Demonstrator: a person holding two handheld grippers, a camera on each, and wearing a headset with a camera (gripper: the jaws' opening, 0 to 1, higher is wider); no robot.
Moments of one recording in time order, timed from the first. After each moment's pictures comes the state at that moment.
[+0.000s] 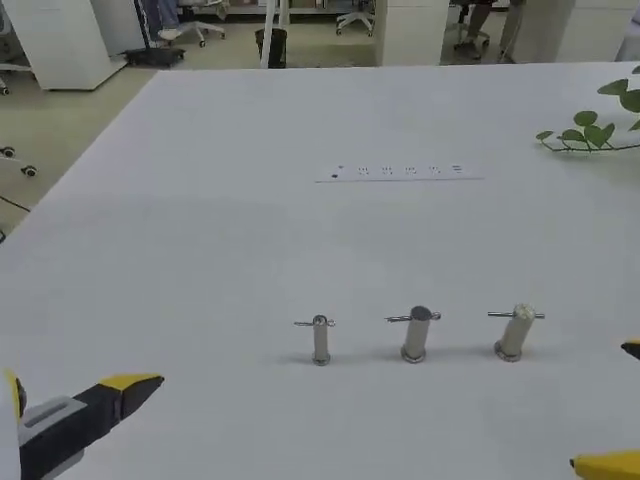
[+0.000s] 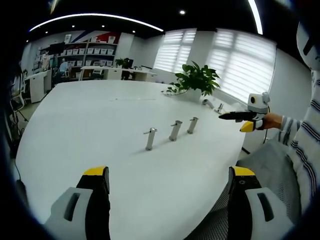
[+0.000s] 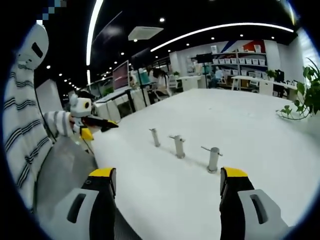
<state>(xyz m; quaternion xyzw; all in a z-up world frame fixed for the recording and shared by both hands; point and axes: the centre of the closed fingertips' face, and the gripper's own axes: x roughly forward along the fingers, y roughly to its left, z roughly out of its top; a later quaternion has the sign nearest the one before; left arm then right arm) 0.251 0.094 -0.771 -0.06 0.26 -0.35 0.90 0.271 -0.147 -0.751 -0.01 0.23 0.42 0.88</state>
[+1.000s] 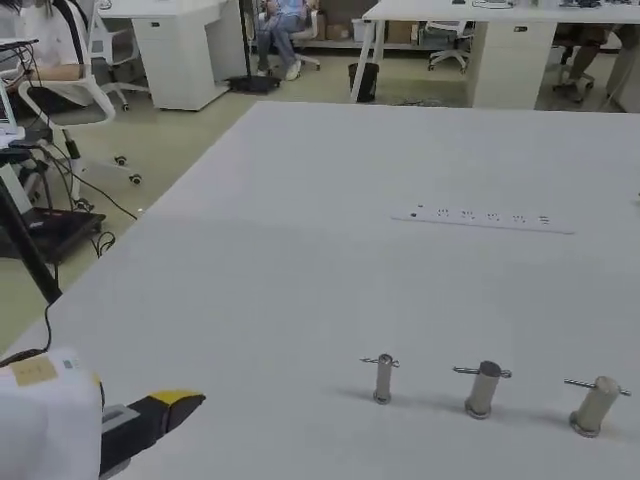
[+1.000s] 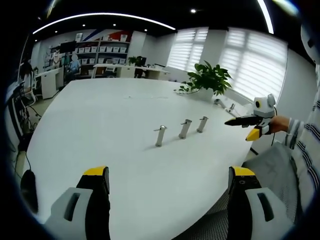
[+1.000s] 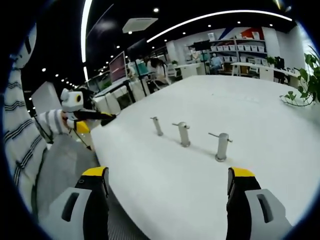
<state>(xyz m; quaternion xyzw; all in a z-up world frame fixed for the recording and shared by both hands) 0.243 0.109 -0.767 -0.05 0.28 -0.29 0.91 0.268 -0.138 -0.774 0.00 0.29 0.41 0.86</state>
